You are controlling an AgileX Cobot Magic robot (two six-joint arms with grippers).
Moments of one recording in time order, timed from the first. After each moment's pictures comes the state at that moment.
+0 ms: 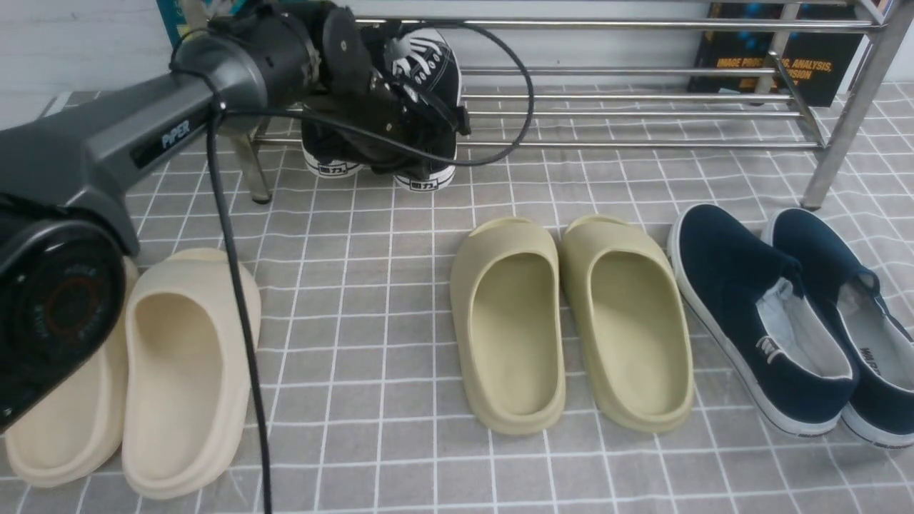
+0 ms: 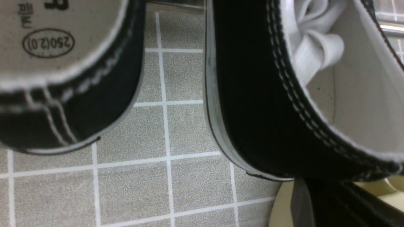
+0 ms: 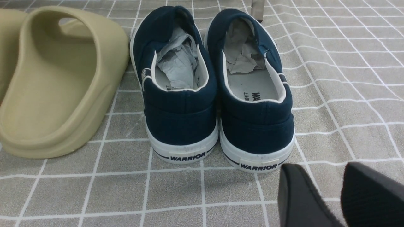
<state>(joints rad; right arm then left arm) 0.00 -0.01 0.02 -0.09 0.38 0.12 -0.32 2.16 -1.92 -0.19 0.74 -0.26</state>
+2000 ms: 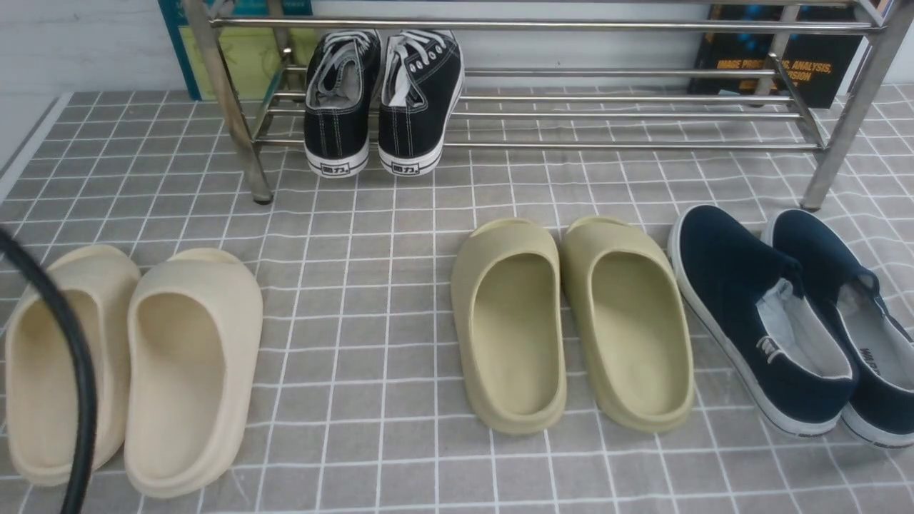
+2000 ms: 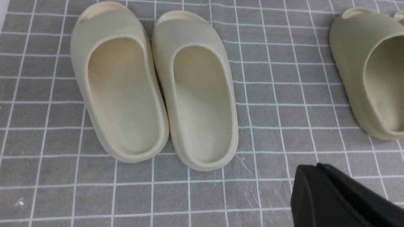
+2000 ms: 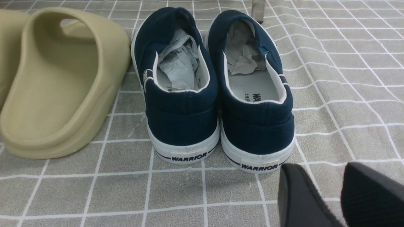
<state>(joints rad) 0.00 -0.01 0.02 -0.09 0.38 0.12 -0.31 0.58 -0.94 0.11 1.16 -0.34</state>
